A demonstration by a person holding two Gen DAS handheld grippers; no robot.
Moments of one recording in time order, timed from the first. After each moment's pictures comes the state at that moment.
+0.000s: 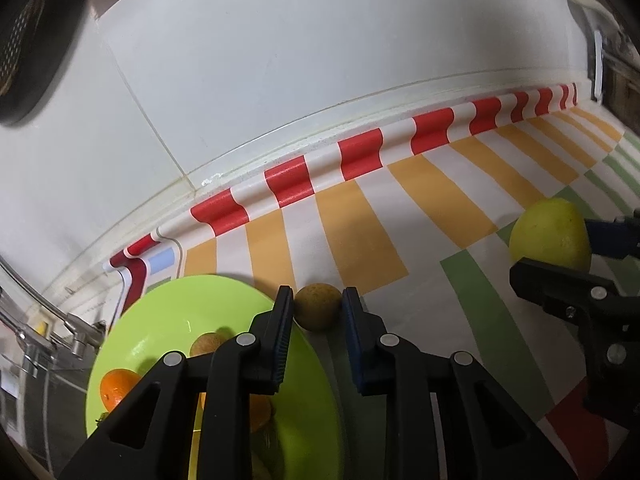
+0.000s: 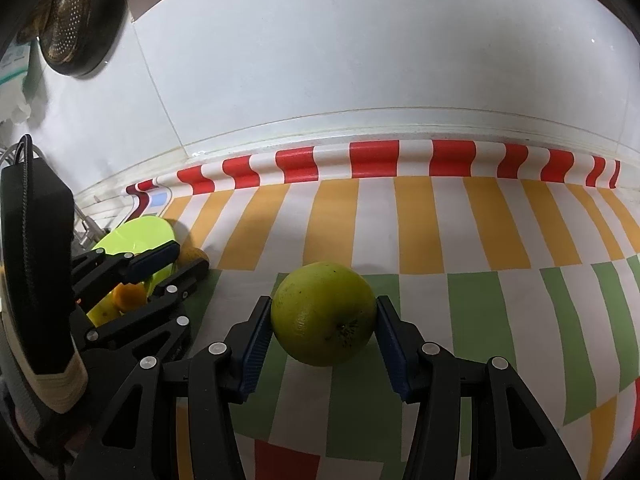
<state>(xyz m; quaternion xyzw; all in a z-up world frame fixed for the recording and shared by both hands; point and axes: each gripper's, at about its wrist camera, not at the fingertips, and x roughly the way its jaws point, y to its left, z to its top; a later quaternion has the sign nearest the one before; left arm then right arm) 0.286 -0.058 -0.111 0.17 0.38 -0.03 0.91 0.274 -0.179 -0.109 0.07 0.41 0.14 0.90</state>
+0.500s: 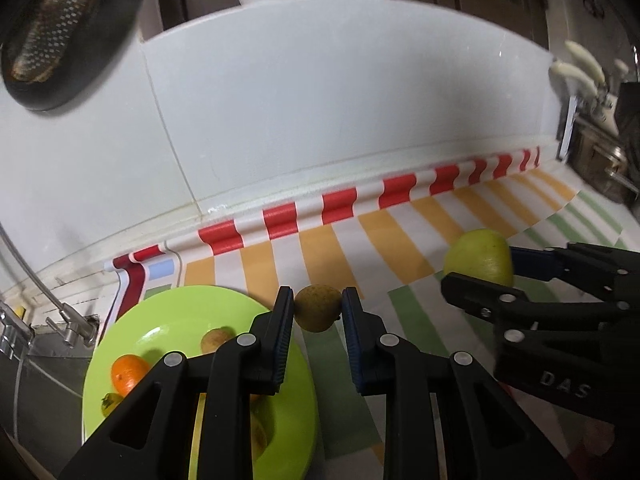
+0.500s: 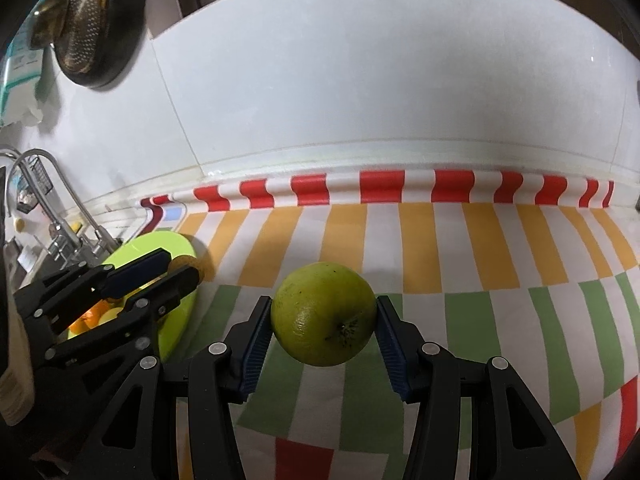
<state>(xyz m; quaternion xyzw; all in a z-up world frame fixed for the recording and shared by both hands) 0.244 -0.046 -0.056 0.10 0.33 -0.08 0.93 0.262 -0.179 -0.081 0.06 0.38 0.15 0.91</state>
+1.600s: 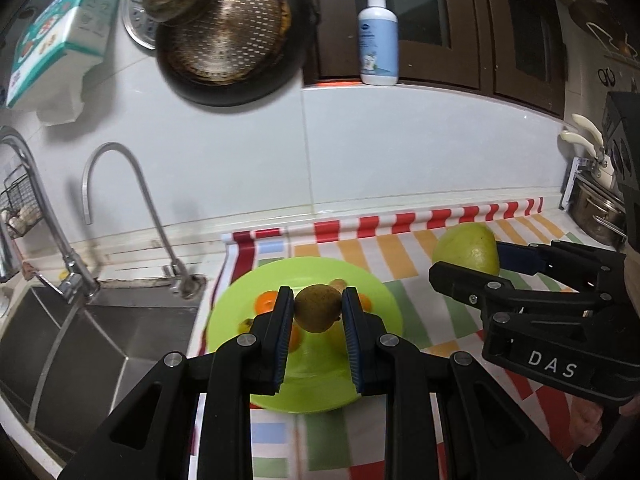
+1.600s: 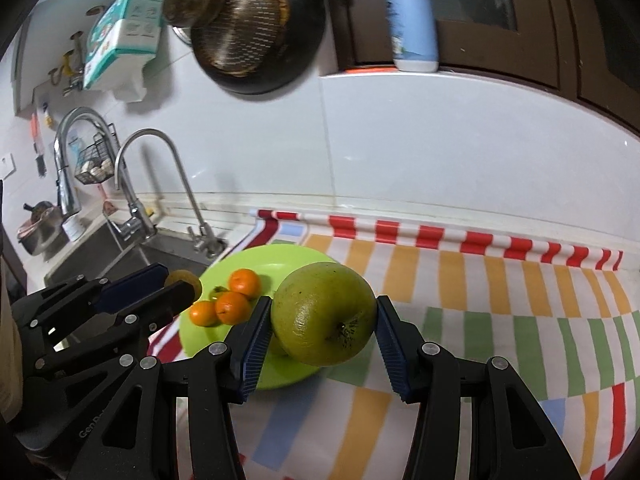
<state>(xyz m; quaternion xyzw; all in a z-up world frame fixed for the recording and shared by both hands) 0.118 0.064 0.010 0.04 0.29 -0.01 0.96 0.160 -0.078 0.008 0.01 0.31 0.22 0.92</state>
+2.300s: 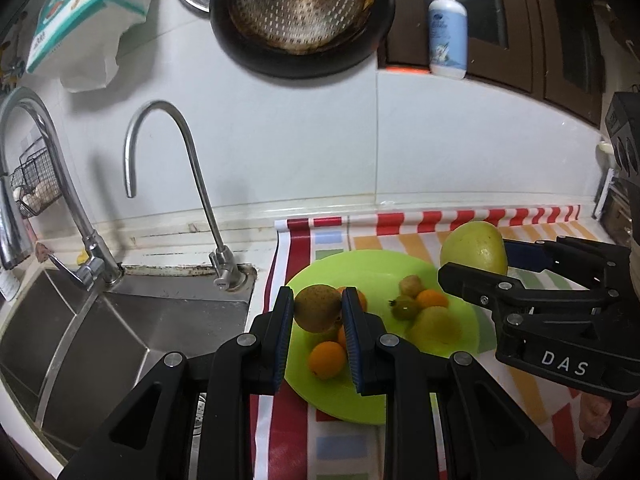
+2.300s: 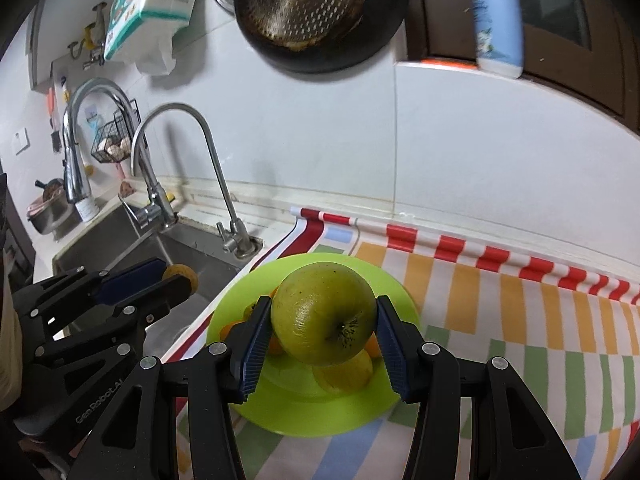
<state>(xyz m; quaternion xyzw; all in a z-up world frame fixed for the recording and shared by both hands) 0.147 0.131 -0.009 0.03 0.30 0.03 0.95 0.195 -0.006 -0.001 -0.02 0.32 0.27 0.91</state>
